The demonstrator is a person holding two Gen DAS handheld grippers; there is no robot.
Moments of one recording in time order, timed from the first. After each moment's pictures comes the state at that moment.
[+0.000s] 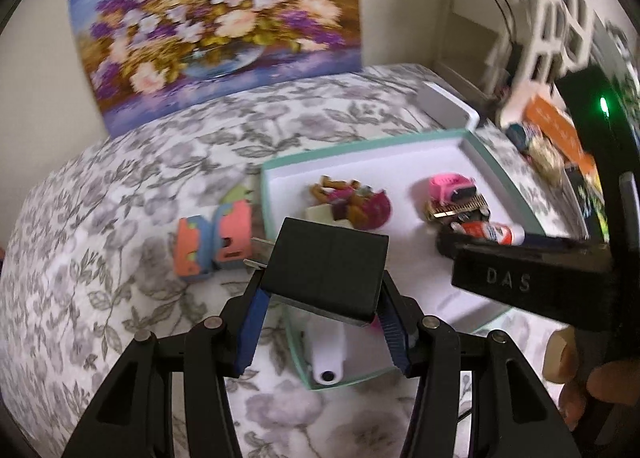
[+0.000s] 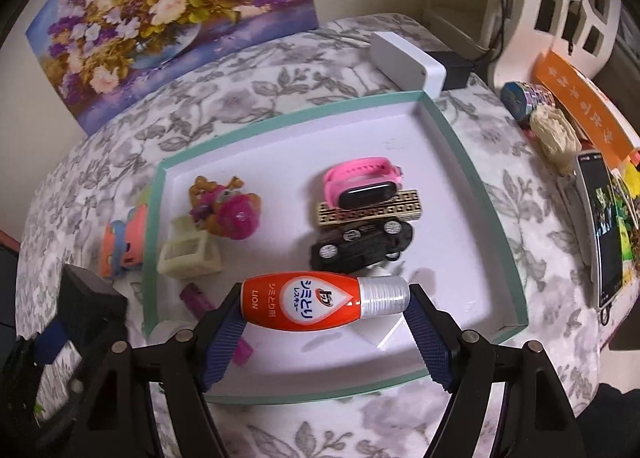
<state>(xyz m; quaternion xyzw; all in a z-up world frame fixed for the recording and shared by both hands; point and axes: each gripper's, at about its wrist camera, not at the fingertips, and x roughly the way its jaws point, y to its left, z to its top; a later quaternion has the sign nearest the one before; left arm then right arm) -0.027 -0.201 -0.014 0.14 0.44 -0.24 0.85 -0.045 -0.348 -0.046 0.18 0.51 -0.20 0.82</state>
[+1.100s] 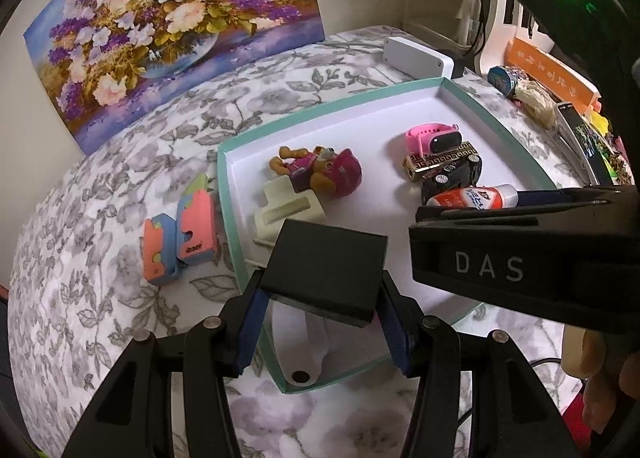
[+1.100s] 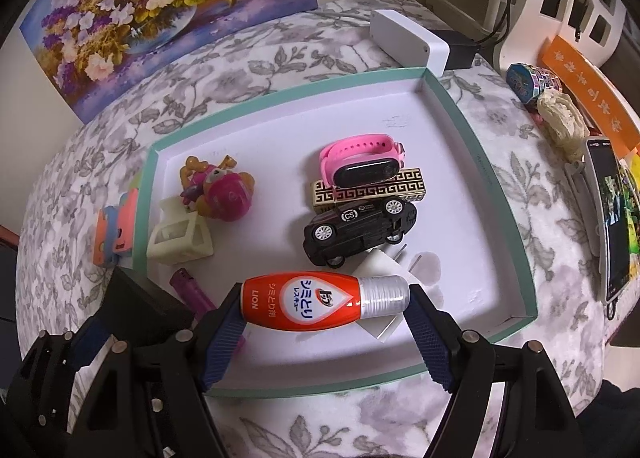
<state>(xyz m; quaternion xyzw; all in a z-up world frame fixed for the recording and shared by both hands) -0.036 -0.226 -0.045 0.21 0.46 -0.26 0.82 -0.042 -0.352 -0.058 0.18 0.54 -0.18 0.80</state>
